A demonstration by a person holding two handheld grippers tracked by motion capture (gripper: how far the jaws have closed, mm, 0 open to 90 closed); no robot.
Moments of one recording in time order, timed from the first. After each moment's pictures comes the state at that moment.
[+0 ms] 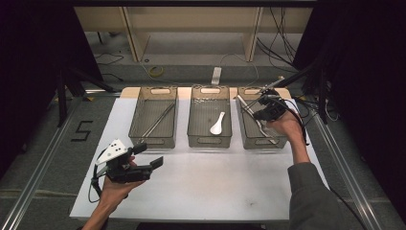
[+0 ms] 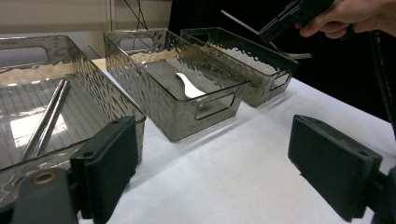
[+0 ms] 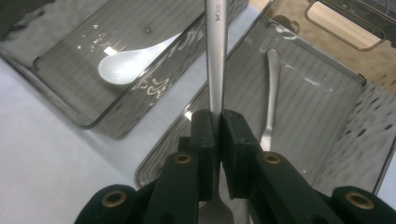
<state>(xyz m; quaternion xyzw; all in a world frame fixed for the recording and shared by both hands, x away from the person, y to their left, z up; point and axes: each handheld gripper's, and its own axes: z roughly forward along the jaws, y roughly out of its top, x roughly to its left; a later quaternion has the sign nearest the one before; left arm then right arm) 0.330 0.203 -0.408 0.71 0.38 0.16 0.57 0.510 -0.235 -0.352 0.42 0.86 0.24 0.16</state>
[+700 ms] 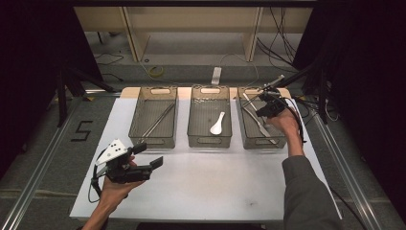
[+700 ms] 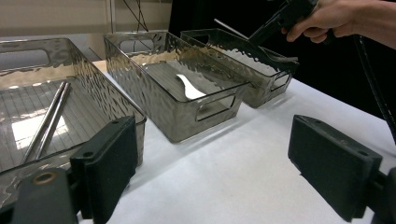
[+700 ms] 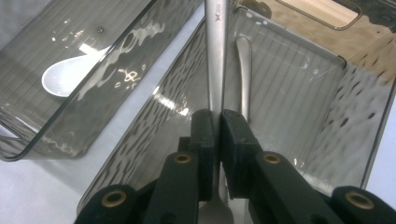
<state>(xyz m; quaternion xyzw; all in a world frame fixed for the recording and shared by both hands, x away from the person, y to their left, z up) 0.329 0.203 -0.407 0.71 0.38 0.17 0.57 0.538 -0.245 -0.369 0.47 0.84 0.21 0.16</state>
